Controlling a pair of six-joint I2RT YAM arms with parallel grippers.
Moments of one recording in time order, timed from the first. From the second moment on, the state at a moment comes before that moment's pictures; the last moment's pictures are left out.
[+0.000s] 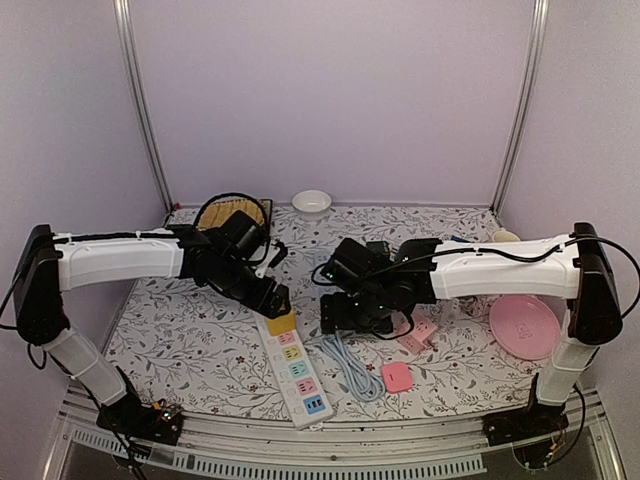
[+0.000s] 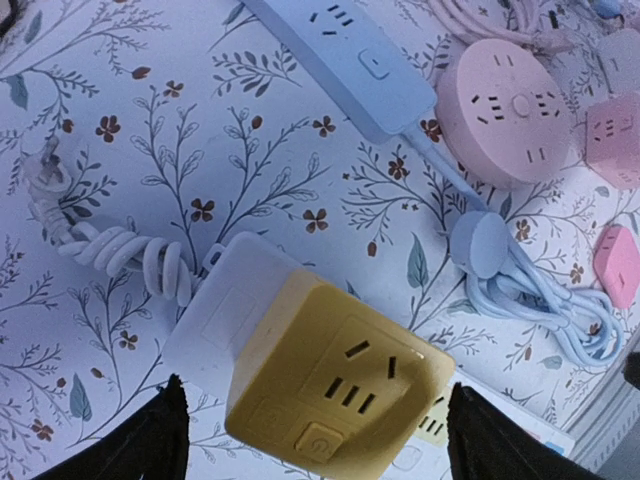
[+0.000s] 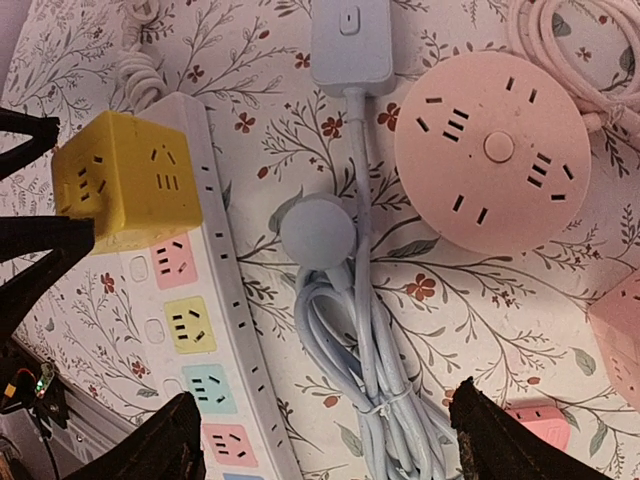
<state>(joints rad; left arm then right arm) -0.78 1.57 1.08 -0.57 0.06 -0.24 1.15 1.78 1.38 -0.71 0.18 0.99</state>
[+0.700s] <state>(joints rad) -0.94 1.81 1.34 -0.72 -0.21 -0.94 1.05 1.56 1.21 -0.72 0.19 0.75</state>
